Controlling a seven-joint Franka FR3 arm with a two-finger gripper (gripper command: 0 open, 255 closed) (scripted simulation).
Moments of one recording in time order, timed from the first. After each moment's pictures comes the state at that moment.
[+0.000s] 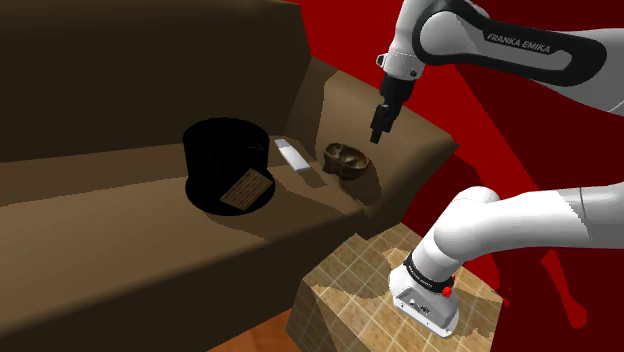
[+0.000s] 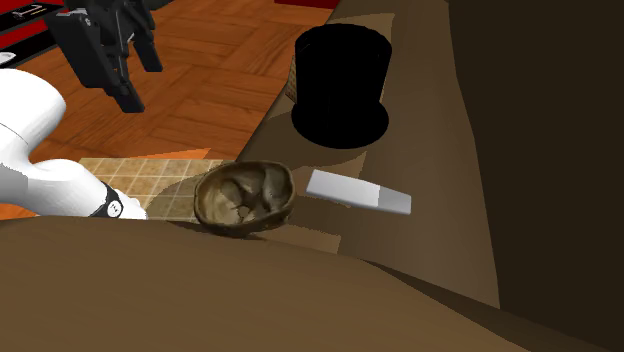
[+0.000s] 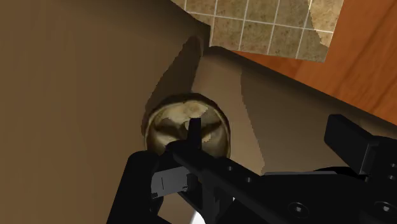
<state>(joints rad) -0.01 -0.79 0.04 -2.40 0.00 1.55 -0.16</state>
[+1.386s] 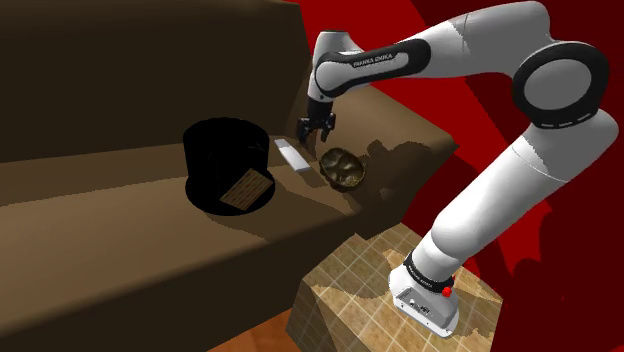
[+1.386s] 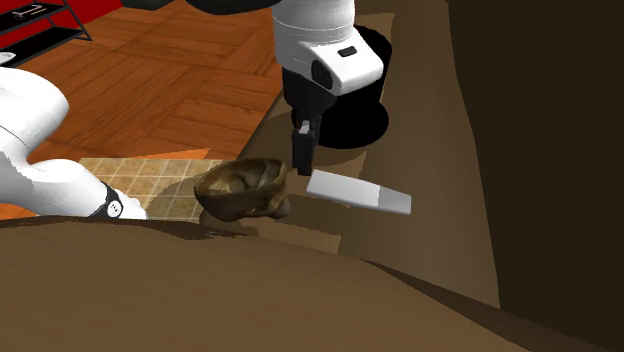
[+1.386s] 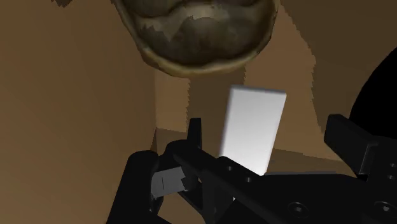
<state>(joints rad) -0.08 -0.12 0.13 -2.19 0.00 2.04 0.17</state>
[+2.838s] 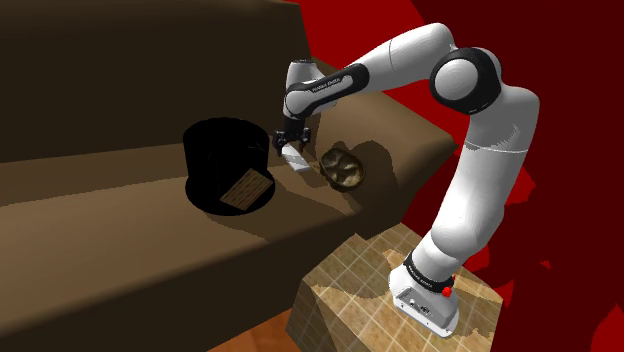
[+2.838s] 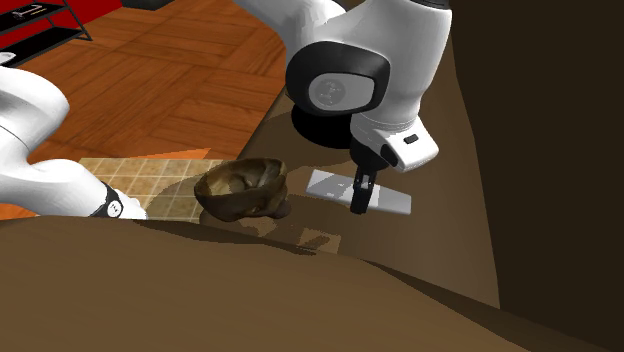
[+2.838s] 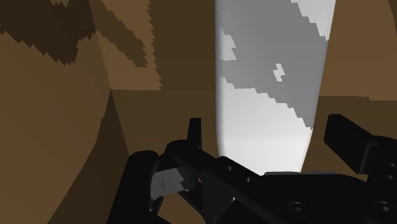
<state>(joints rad) -0.08 0.29 0.12 -1.96 -0.07 2.23 0.34</state>
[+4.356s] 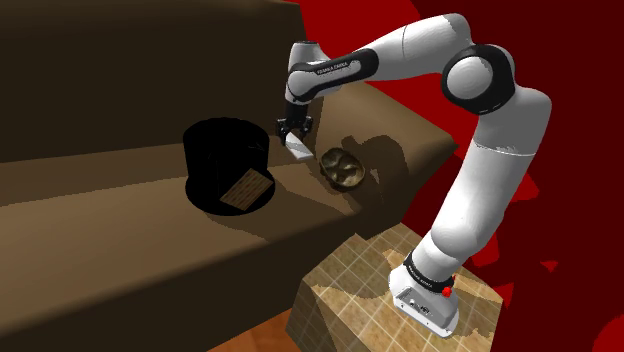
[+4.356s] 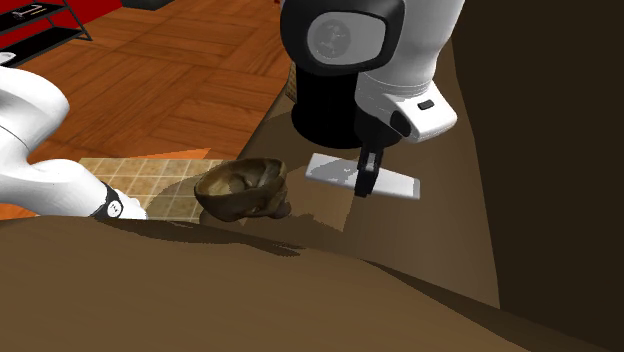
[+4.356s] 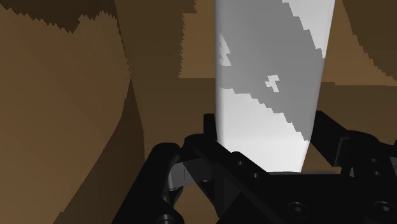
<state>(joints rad) -0.09 0.23 0.12 -1.91 -0.06 2.11 0.33</state>
